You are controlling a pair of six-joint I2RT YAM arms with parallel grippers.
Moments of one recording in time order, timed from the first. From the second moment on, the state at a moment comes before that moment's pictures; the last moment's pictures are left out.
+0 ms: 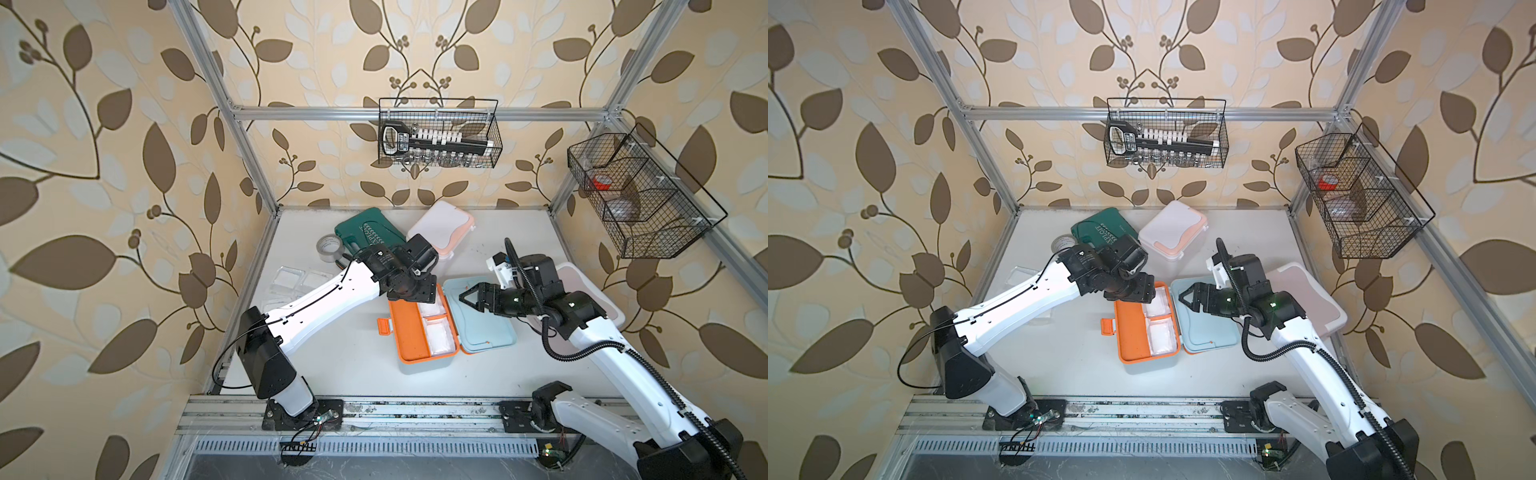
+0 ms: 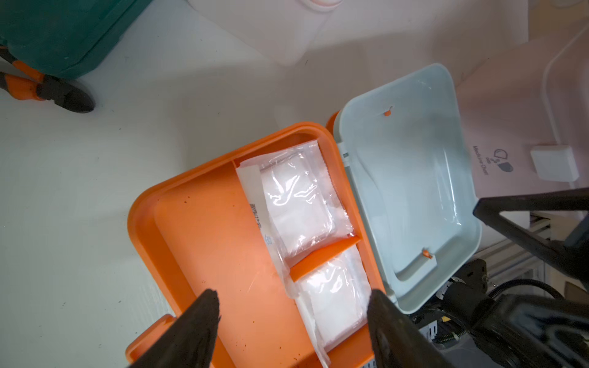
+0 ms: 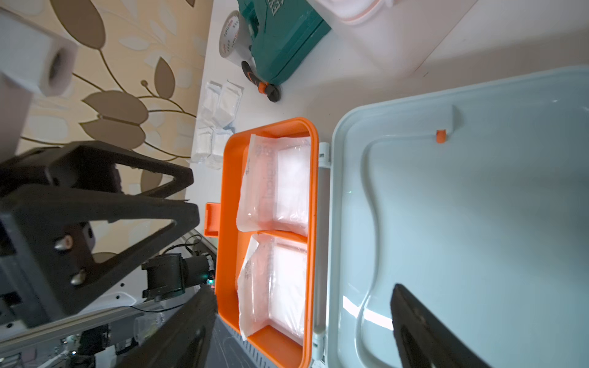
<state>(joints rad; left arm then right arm) -0.88 1.61 1.60 -1.08 -0.01 -0.73 0.37 1.00 0.90 -0.72 -0.43 0.55</state>
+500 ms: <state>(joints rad) -0.89 1.78 1.64 -1.13 -0.02 -0.73 0.40 1.03 0.91 -0.73 -0.34 0.53</state>
